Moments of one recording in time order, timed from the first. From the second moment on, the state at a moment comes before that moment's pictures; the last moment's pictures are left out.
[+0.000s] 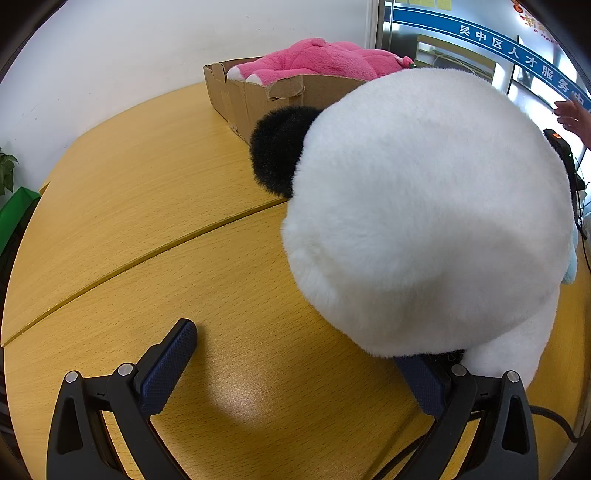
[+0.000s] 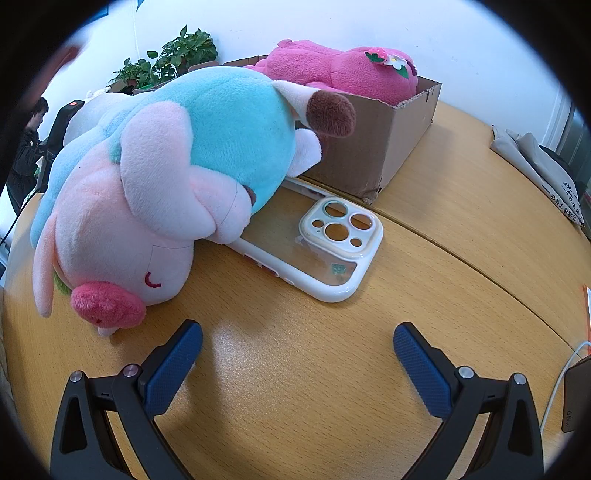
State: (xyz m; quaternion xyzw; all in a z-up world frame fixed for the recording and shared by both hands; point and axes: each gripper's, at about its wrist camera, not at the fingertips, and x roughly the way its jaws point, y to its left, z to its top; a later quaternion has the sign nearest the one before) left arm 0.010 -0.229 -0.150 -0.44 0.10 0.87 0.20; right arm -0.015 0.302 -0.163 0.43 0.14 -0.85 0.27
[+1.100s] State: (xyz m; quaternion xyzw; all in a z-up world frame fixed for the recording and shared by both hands) left arm 0.010 -0.230 -0.150 -0.44 0.10 0.87 0.20; right arm -0.019 0.302 -0.164 0.43 0.14 -0.85 0.27
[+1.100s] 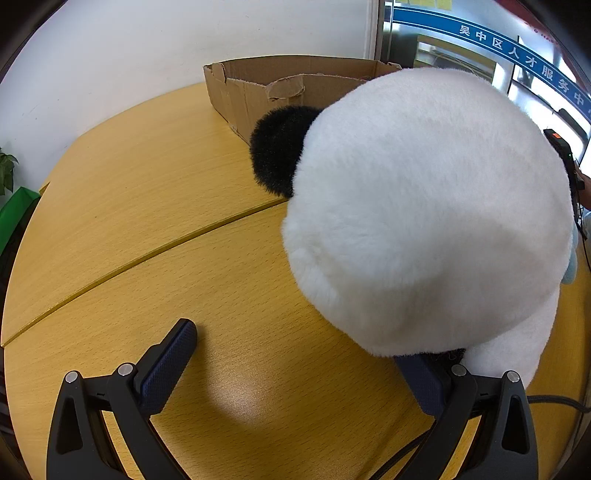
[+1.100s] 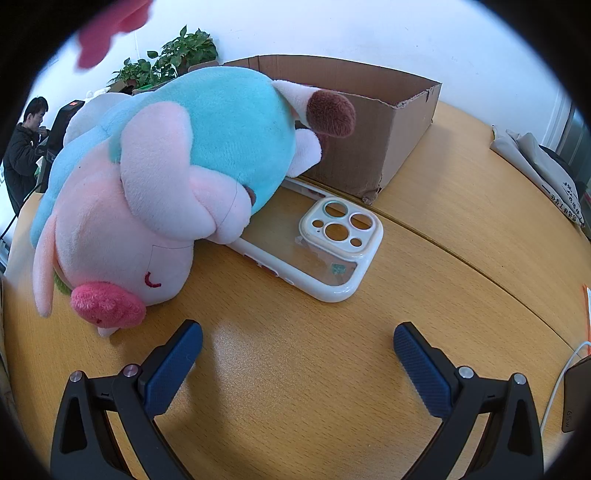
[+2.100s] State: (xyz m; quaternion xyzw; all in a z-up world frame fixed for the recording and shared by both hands) left arm 0.000 -0.229 -0.152 -0.44 0.10 0.87 0.20; right arm -0.017 0.297 -0.163 0.43 0.13 -0.86 0.24
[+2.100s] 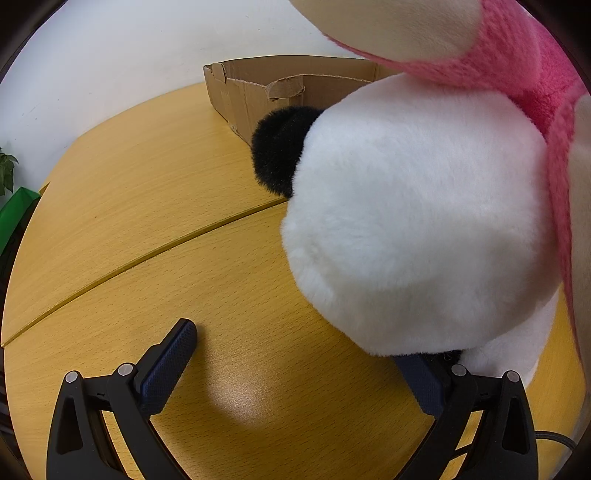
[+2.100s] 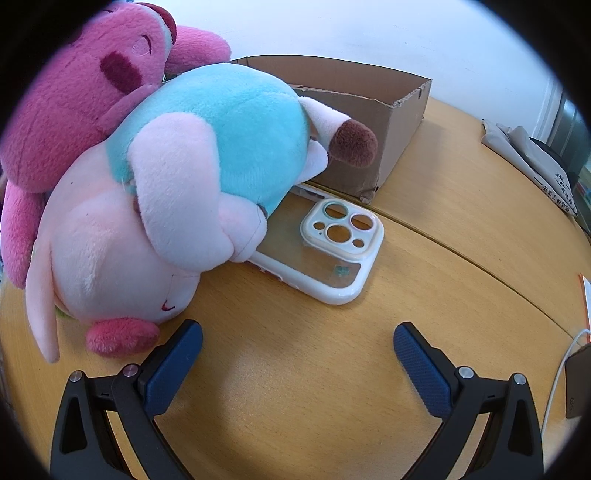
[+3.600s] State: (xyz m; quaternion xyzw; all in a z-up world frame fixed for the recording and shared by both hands) left arm 0.122 -0.053 0.013 -0.31 -0.01 0.95 0.05; right arm 0.111 0.180 0.003 0.30 -0.03 -0.95 0.02
